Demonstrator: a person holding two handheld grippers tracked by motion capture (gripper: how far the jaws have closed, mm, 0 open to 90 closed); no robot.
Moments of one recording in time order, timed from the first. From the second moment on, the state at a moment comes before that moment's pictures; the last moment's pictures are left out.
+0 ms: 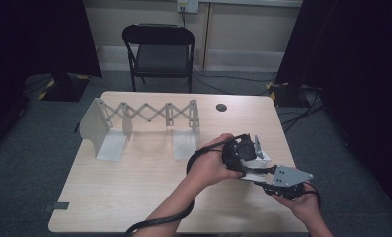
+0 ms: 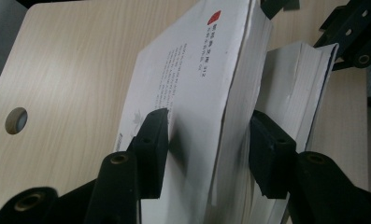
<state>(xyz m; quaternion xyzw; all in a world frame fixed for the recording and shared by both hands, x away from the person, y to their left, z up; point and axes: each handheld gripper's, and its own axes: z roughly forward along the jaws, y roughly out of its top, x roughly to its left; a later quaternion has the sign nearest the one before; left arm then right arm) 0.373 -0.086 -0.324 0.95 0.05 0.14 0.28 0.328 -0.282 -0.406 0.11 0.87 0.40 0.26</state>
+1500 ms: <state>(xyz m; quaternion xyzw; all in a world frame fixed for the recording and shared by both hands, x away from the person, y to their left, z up) 0.374 -0.004 -0.320 0.92 0.12 0.12 0.34 0.354 -0.299 -0.367 0.11 0.89 0.42 0.16</state>
